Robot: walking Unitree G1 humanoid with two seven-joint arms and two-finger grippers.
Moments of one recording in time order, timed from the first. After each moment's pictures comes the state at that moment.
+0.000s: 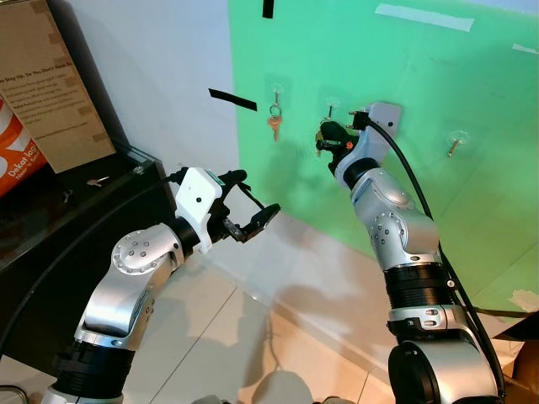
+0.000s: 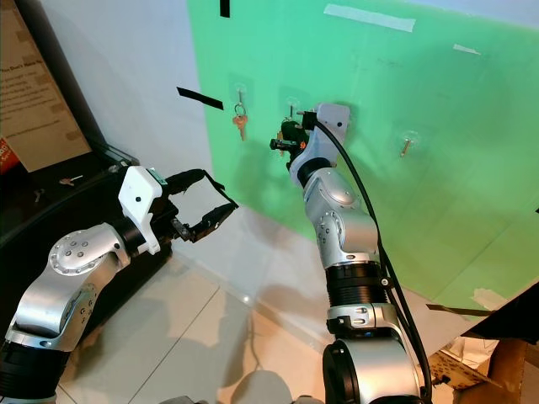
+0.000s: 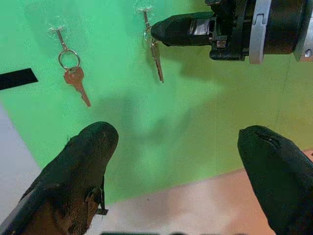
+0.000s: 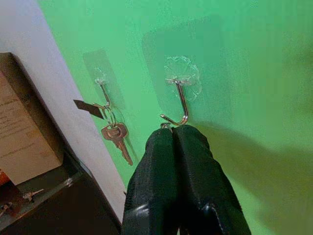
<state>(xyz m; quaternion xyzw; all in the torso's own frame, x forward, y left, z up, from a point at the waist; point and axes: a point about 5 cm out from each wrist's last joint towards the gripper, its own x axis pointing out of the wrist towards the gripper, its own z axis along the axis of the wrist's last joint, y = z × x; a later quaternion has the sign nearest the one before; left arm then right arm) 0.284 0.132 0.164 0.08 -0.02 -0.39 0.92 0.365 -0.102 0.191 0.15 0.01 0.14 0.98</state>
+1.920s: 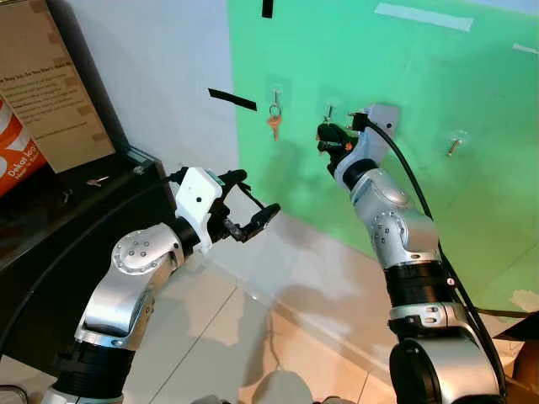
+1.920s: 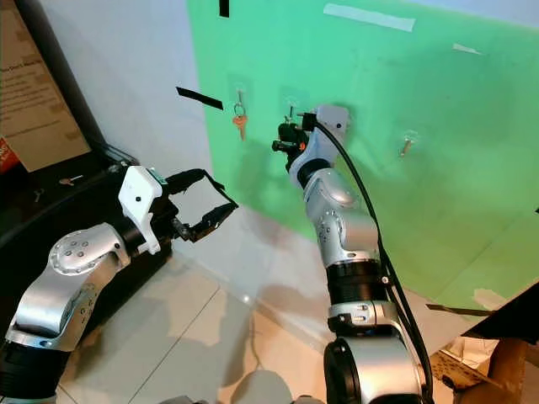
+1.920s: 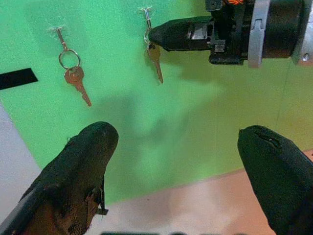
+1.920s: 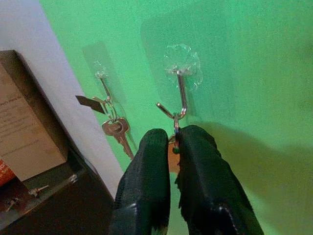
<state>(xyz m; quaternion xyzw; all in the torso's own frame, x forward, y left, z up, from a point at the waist) 0.284 0.132 0.164 0.08 -0.02 -0.38 0.92 0.365 -0.104 0.185 0.16 0.02 0.14 0.98</state>
